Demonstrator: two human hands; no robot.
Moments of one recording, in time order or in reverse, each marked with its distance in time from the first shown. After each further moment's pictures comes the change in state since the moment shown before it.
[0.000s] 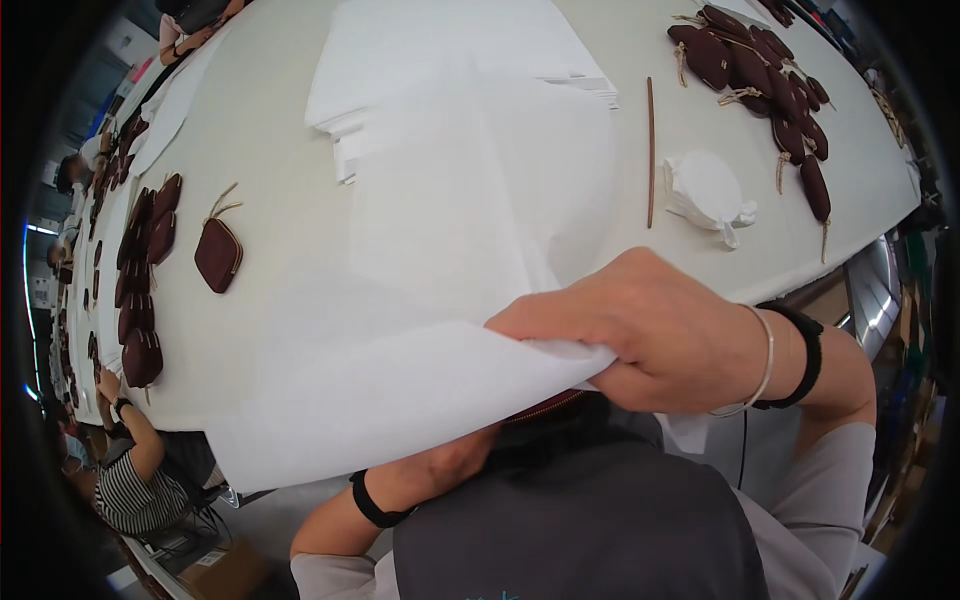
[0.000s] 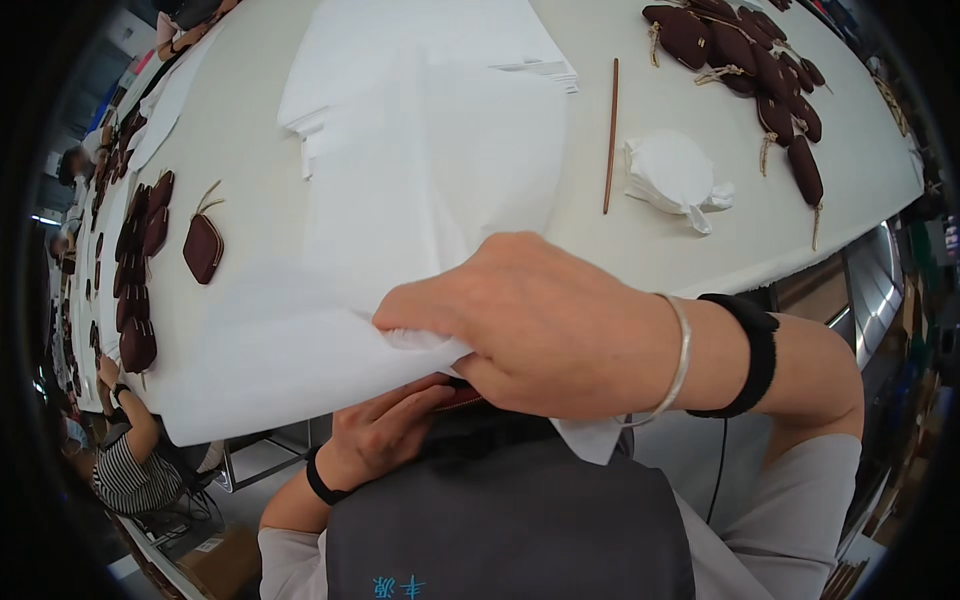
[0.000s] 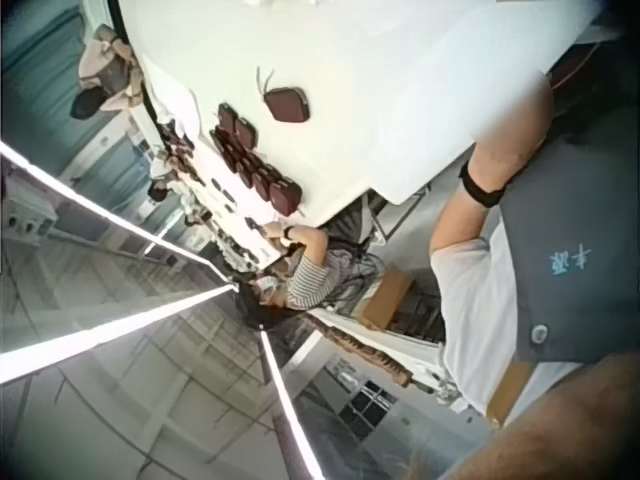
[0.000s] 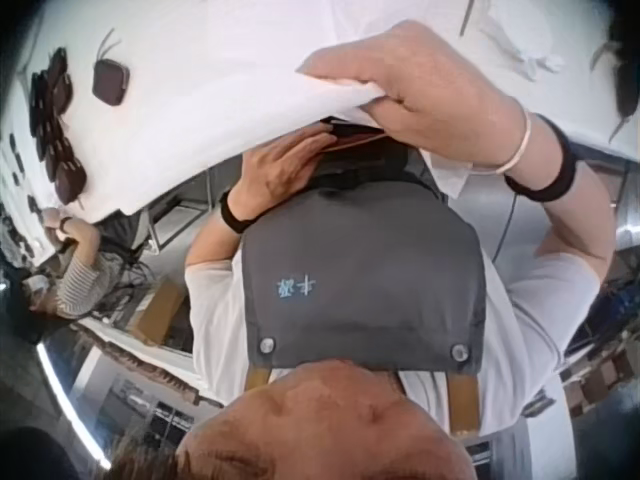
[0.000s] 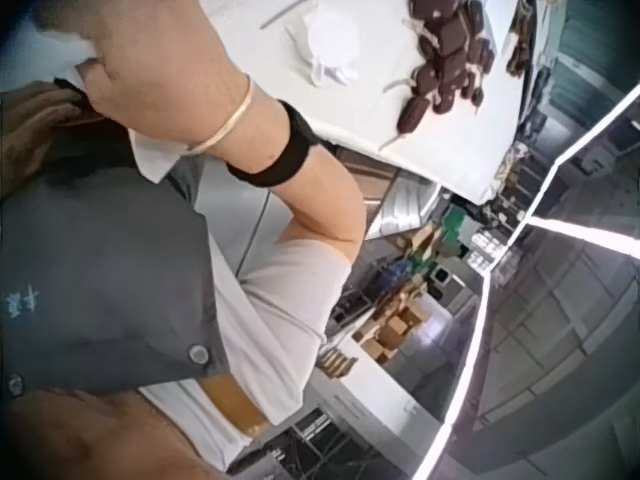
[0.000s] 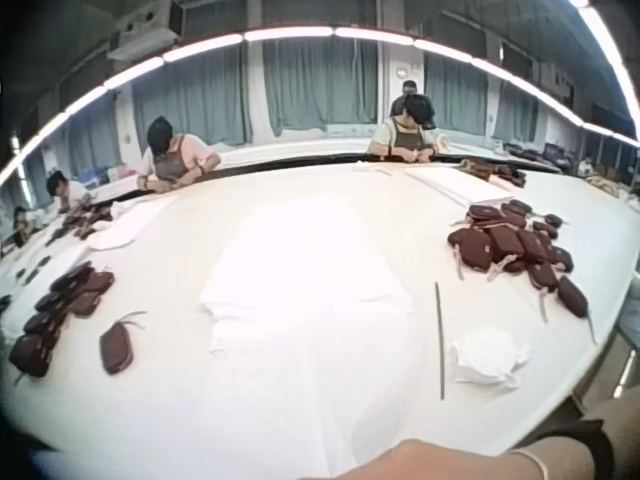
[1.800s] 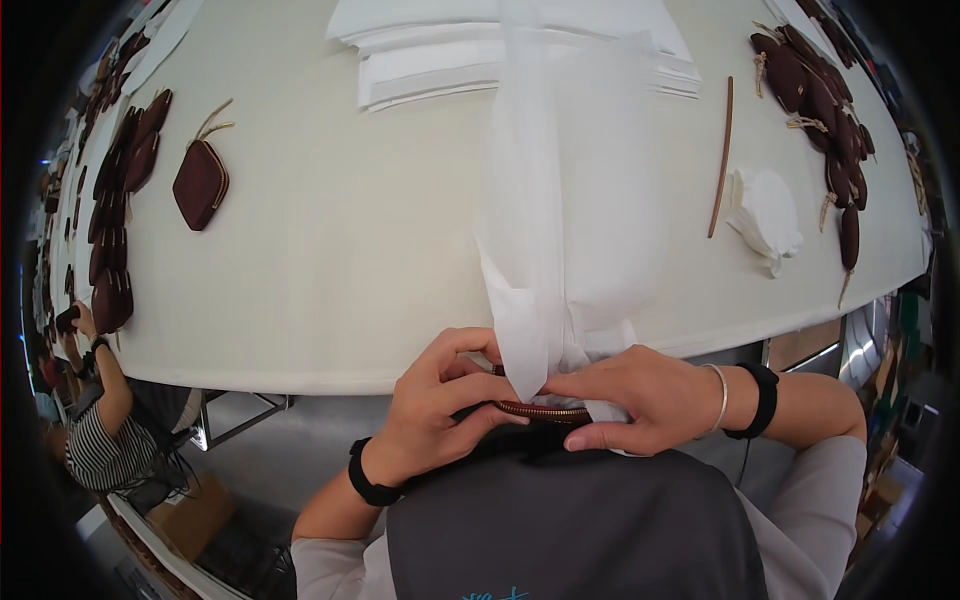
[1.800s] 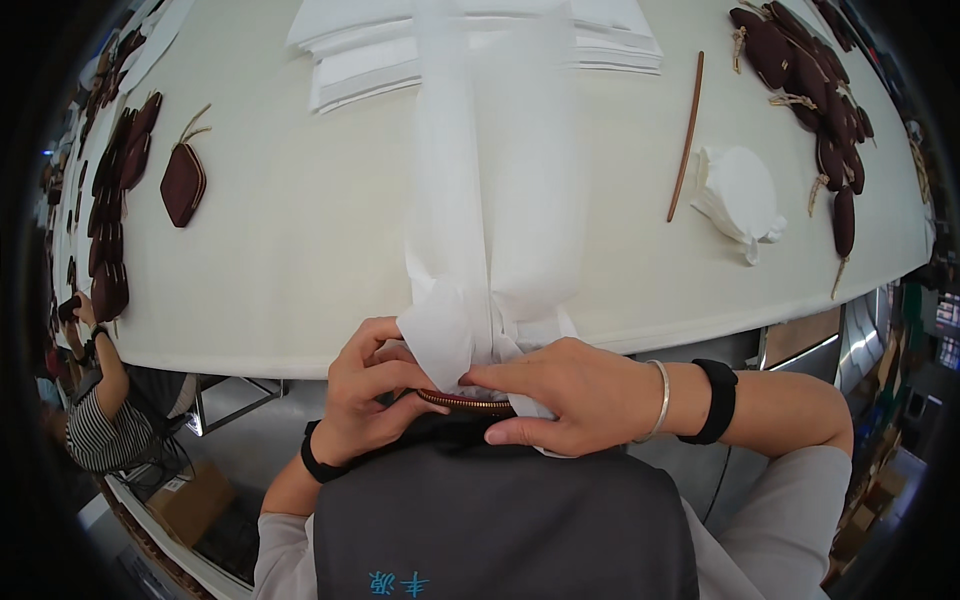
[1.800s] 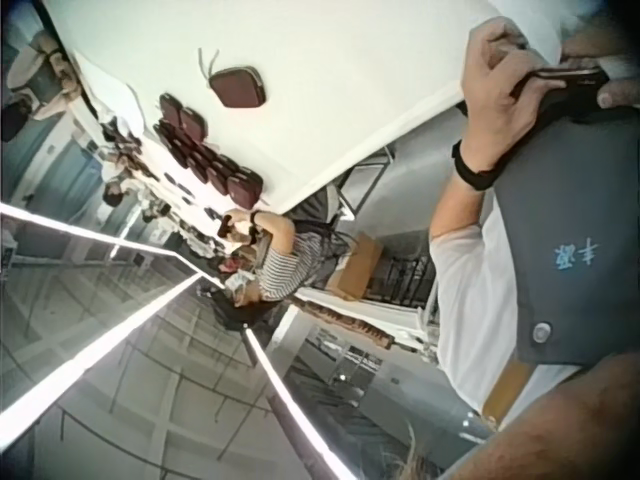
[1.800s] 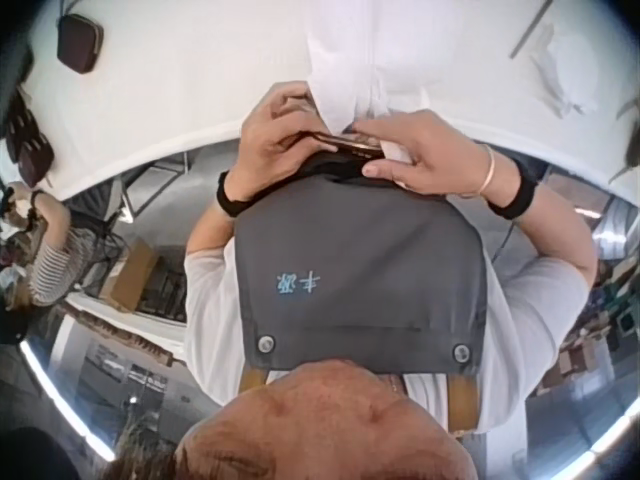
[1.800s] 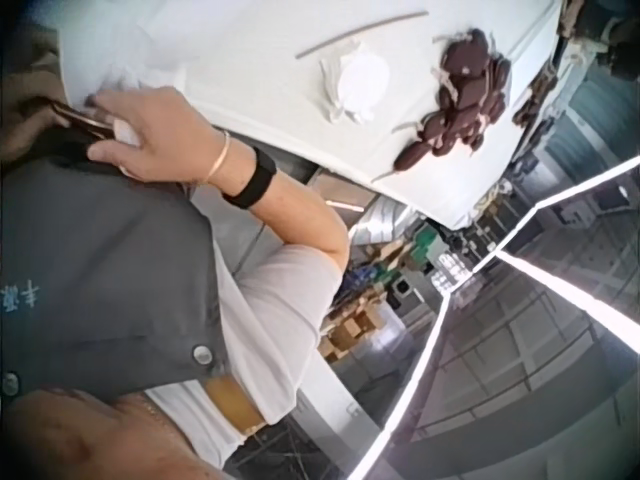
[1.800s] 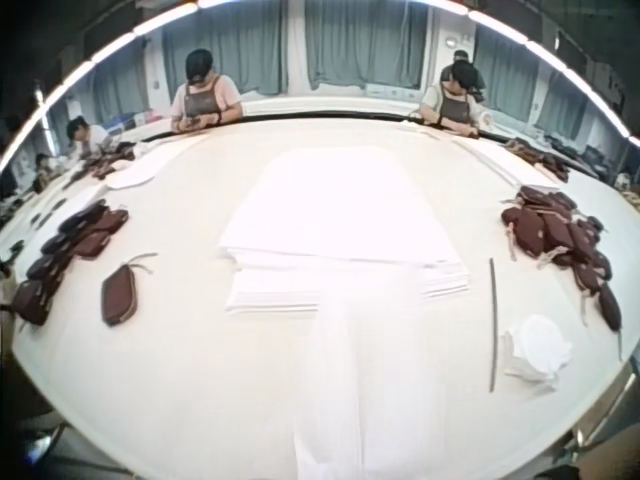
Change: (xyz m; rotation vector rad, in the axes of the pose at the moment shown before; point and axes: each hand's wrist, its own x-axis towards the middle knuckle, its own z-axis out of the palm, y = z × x) left_hand -0.004 -0.029 0.021 -0.811 0.160 -0.379; right_hand -0.018 0.066 0.061 0.355 -0.335 0.089
